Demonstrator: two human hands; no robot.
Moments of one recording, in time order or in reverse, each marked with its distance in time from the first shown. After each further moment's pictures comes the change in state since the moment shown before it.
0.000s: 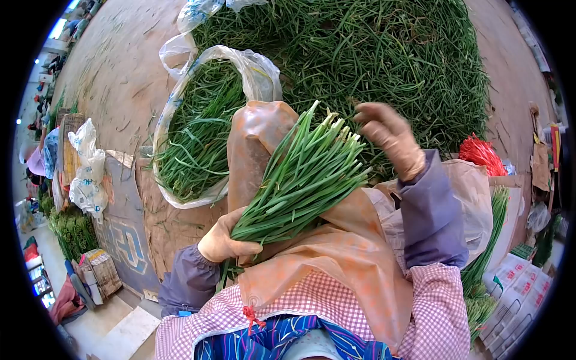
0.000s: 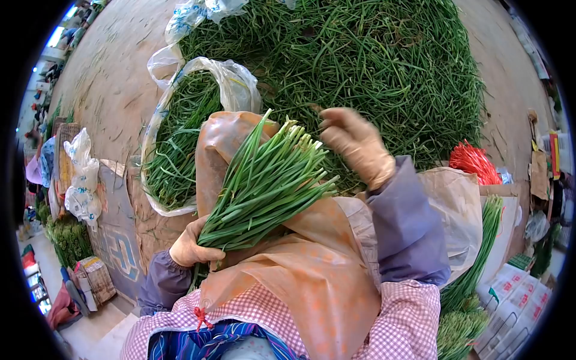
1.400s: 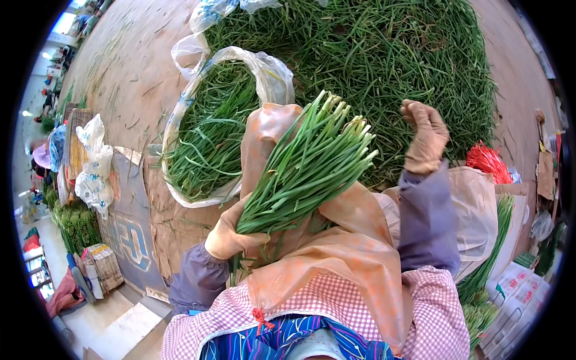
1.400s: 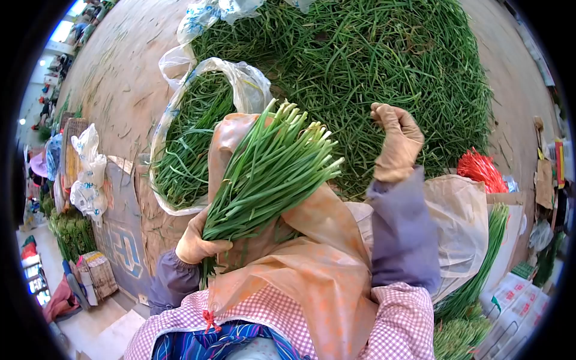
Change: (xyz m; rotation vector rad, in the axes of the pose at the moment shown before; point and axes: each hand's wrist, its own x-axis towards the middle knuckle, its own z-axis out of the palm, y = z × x) left_hand 0.005 -0.005 -0.004 0.034 0.122 0.272; right_hand 0.016 0.014 0.000 0.355 0.662 -0.195
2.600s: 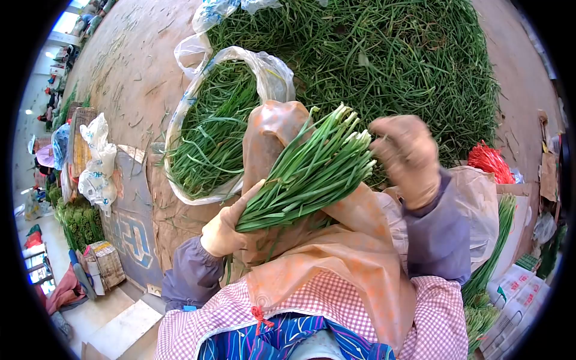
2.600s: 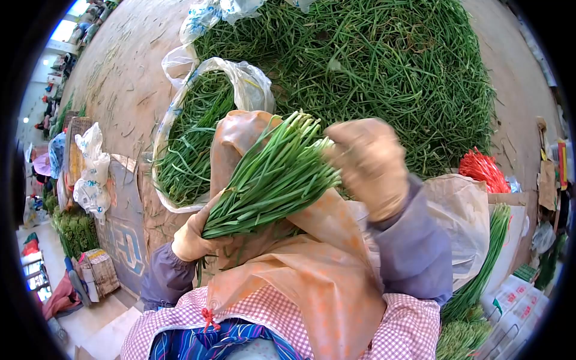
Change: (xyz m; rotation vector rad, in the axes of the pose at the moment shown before) left_hand -0.002 0.017 0.005 0.528 -0.042 0.099; right_hand -0.037 -0.056 0.009 -0.903 -0.654 -0.763
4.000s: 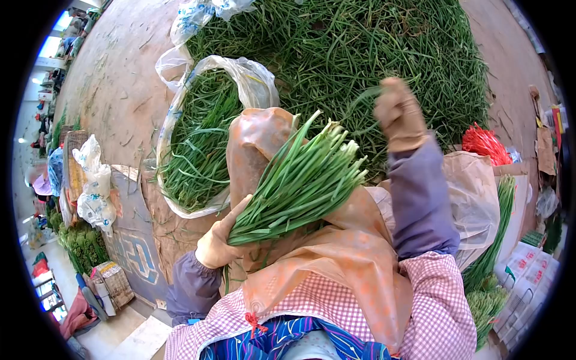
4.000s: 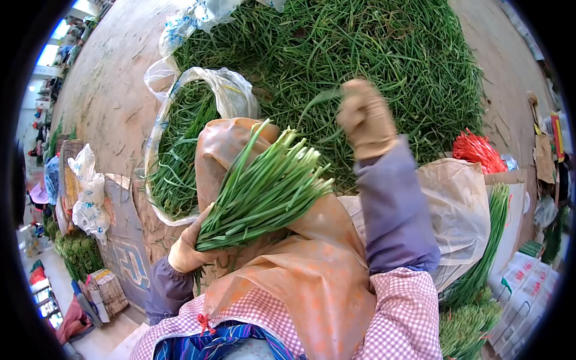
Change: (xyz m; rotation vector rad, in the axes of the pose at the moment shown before) left_hand -0.003 -0.018 -0.006 -0.060 -0.035 -0.020; right_hand 0.008 0.089 0.028 1.612 0.272 0.866
